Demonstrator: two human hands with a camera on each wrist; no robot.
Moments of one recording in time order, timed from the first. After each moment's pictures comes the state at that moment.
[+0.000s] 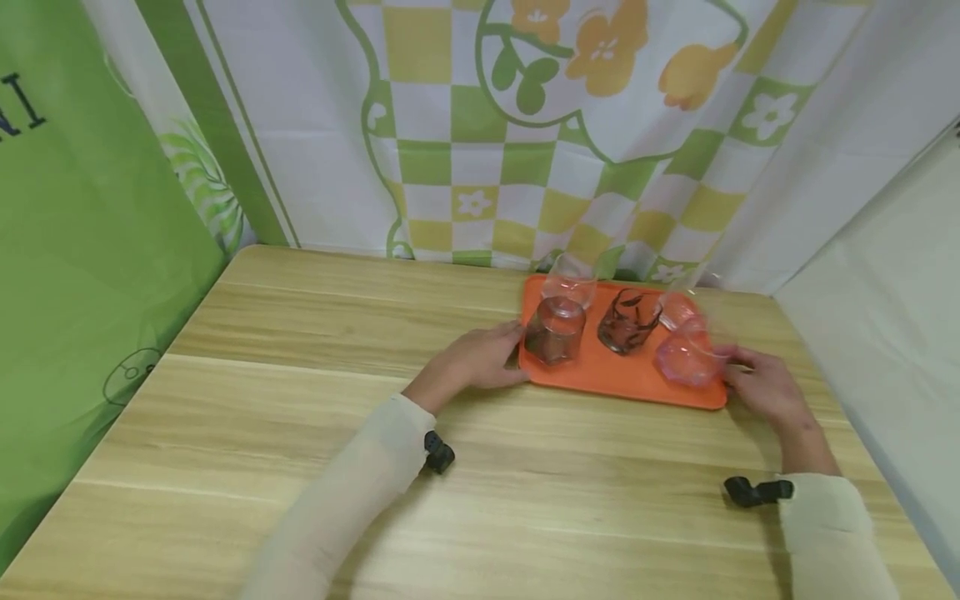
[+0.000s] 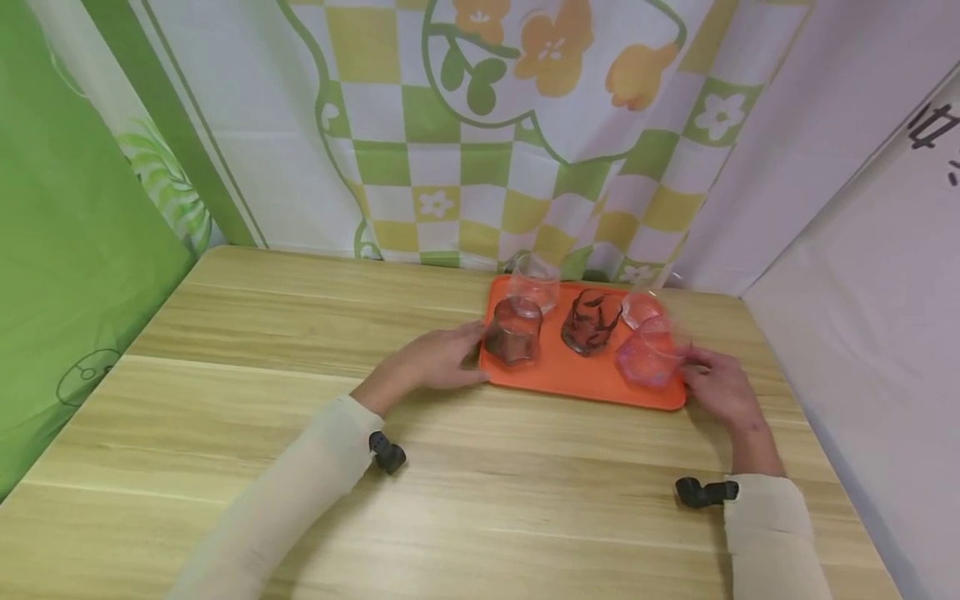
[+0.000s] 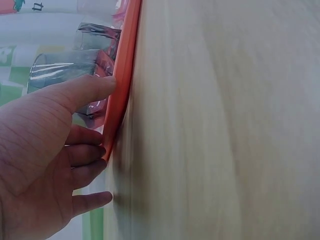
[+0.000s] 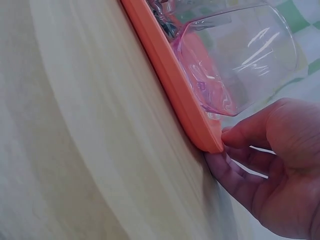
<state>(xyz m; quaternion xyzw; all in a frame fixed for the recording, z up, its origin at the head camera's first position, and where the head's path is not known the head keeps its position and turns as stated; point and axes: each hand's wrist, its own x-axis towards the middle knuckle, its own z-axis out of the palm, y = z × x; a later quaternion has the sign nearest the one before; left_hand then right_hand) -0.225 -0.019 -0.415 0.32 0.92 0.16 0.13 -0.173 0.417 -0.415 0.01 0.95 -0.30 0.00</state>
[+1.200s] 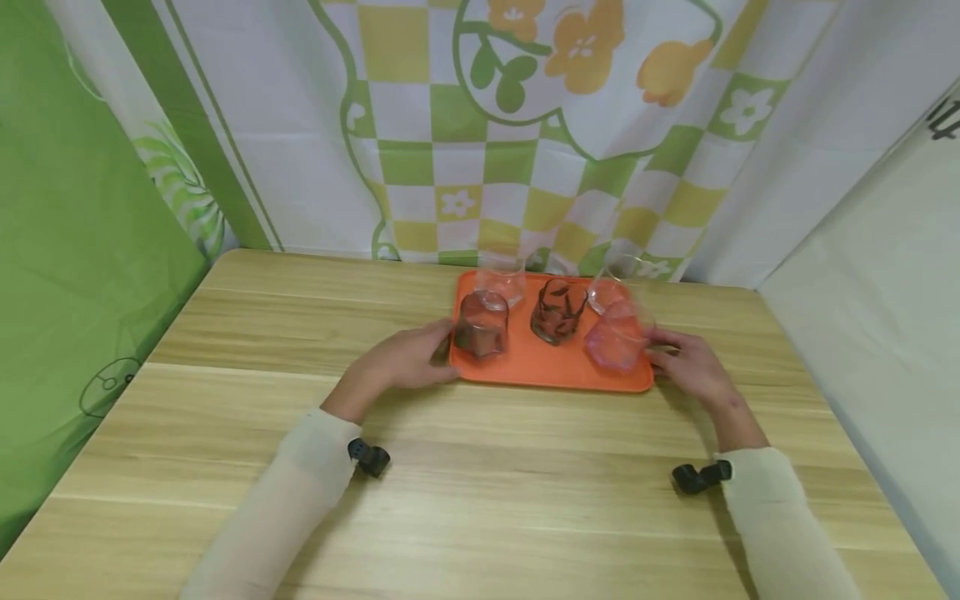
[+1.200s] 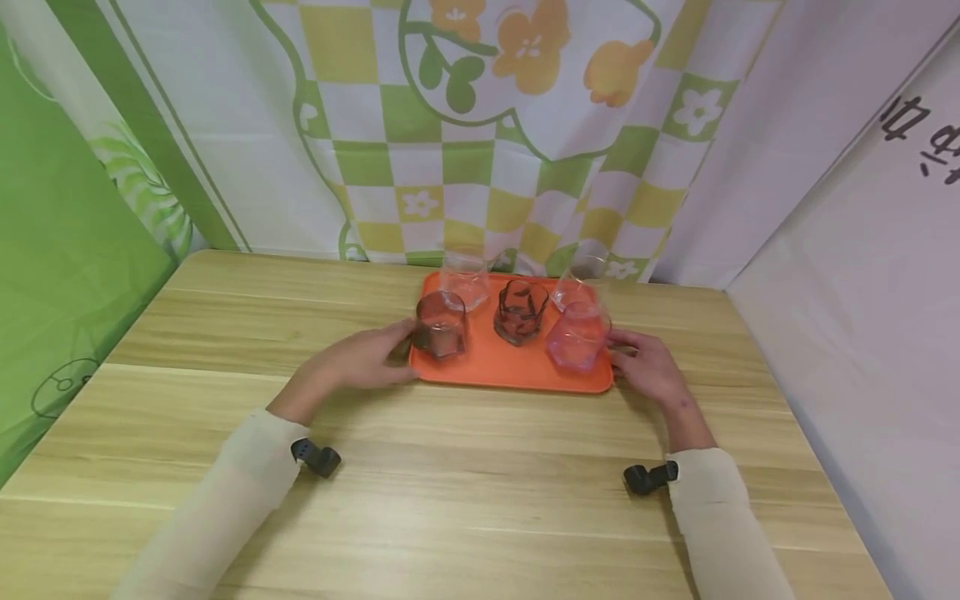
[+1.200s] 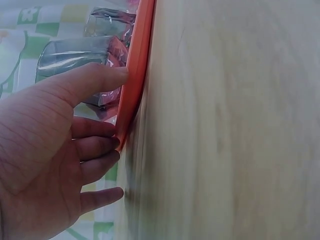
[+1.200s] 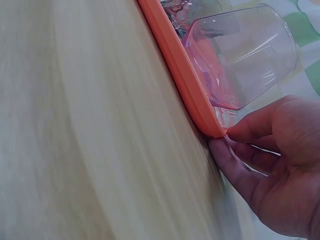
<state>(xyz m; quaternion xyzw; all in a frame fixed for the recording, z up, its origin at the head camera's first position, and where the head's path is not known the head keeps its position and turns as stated) -0.221 -0.099 -0.416 0.29 0.92 0.23 0.13 -0.191 0.347 -0.417 -0.01 0.88 -0.47 0.05</state>
